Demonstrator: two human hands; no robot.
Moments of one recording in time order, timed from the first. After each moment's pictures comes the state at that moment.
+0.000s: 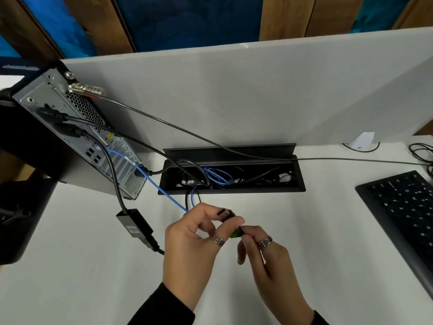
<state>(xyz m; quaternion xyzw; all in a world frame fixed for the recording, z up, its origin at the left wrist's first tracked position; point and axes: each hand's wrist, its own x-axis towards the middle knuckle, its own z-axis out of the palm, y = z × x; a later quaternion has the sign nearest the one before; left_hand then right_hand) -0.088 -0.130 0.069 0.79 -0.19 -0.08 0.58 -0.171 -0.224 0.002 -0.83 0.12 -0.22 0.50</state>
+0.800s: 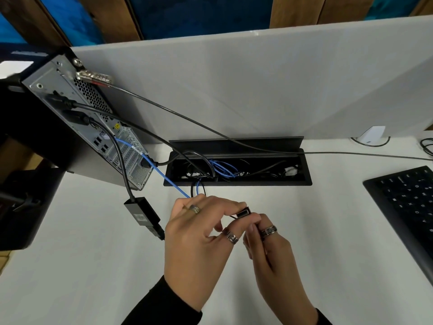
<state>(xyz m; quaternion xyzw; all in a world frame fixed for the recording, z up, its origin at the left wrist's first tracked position) -0.092 -0.123 0.080 0.82 -0.34 0.11 0.45 -0.169 -0.207 0.023 -0.79 0.18 -0.21 0.55</state>
